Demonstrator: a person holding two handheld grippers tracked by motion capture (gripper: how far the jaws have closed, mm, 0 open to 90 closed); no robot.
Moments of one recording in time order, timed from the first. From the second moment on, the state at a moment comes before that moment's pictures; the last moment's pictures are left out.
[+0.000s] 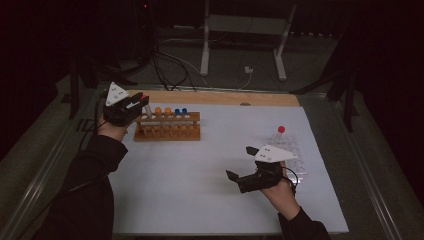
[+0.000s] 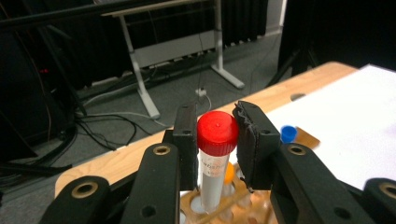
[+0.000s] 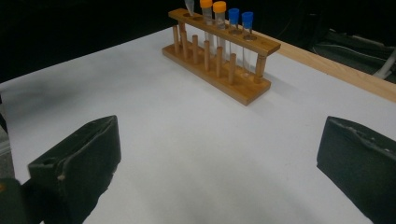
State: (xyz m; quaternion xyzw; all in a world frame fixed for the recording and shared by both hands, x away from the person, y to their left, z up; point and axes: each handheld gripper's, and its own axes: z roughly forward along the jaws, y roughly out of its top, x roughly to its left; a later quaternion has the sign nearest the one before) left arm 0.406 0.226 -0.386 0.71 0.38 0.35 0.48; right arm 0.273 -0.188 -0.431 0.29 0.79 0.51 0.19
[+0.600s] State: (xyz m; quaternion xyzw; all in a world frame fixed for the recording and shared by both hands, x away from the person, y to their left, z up) left arm 0.434 0.221 -0.437 0.72 0.43 0.31 0.44; right arm 0.274 -0.193 -0.432 0.29 0.79 0.51 0.18
